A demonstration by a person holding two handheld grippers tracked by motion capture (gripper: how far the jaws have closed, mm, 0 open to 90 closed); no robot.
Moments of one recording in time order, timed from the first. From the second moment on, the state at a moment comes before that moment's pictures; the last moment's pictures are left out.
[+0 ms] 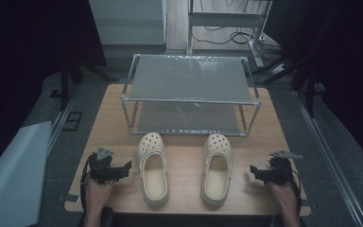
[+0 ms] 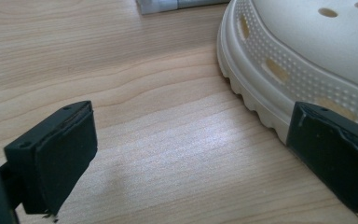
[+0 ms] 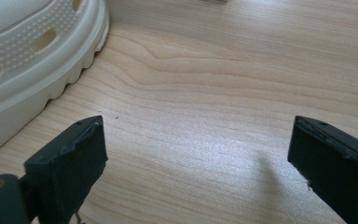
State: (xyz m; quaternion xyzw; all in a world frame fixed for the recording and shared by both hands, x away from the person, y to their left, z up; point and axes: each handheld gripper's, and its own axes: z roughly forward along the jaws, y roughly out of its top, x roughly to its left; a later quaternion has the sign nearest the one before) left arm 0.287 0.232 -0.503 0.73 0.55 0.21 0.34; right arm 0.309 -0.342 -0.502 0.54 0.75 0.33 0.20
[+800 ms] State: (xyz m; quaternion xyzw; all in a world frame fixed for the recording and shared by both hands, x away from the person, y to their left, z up) left arm 0.291 0.224 -0.504 0.75 0.54 0.18 0.33; right arm 0.305 -0.335 -0.505 0.51 0.77 0.35 0.14
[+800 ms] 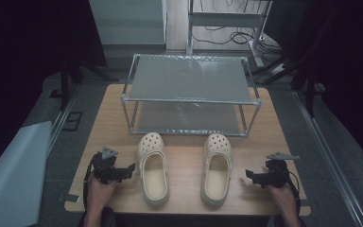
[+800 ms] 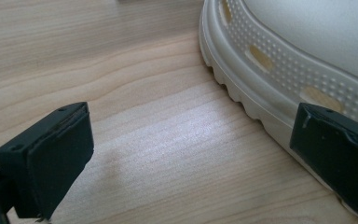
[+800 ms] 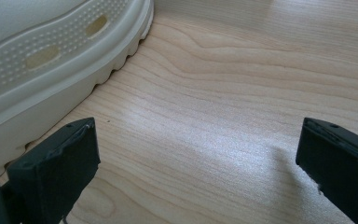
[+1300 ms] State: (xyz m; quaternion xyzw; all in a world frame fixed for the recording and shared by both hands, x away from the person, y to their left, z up) left arm 0.275 0.219 -0.486 0.76 0.53 0.17 0.33; right arm 0.305 -0.340 -0.507 0.52 0.76 0.36 0.13
